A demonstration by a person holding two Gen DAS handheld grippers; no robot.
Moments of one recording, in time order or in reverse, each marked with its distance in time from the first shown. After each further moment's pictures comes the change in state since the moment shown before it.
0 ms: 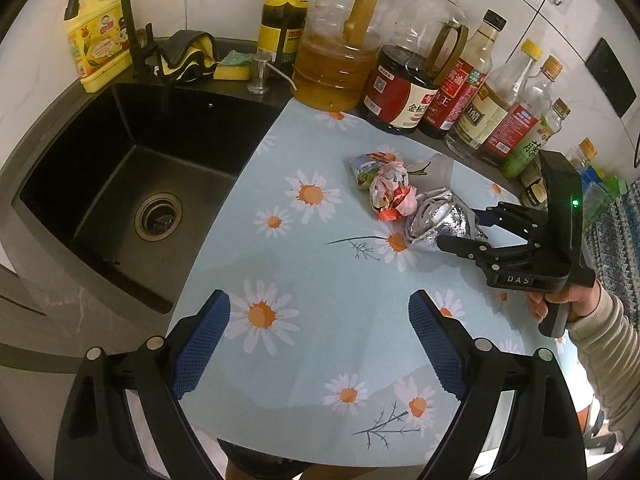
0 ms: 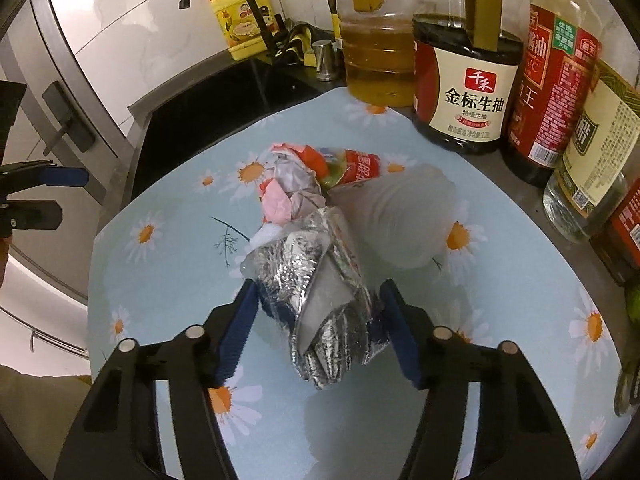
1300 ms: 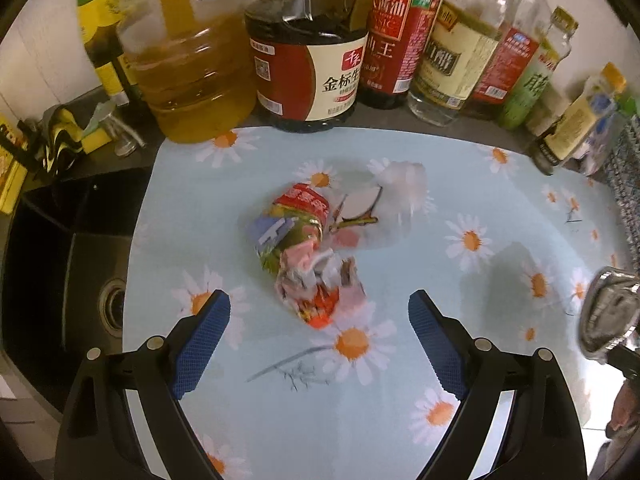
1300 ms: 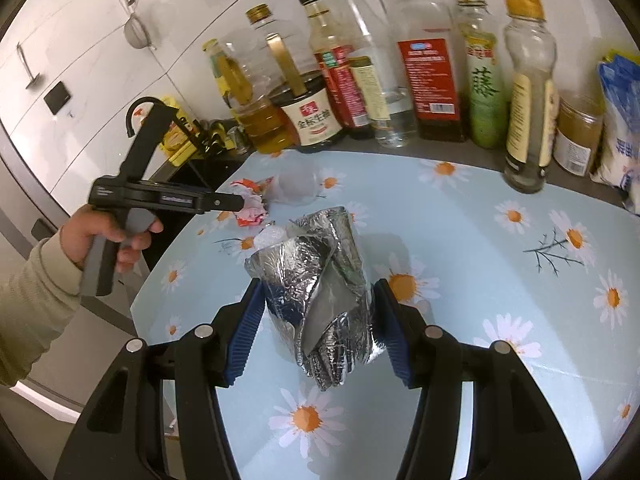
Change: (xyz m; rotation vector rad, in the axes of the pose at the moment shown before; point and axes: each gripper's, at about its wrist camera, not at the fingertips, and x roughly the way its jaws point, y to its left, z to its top) left arm 0.123 -0.094 0.085 0.323 0.147 0.038; right arm -0.150 -0.002 -0.125 0.464 -0.268 -0.115
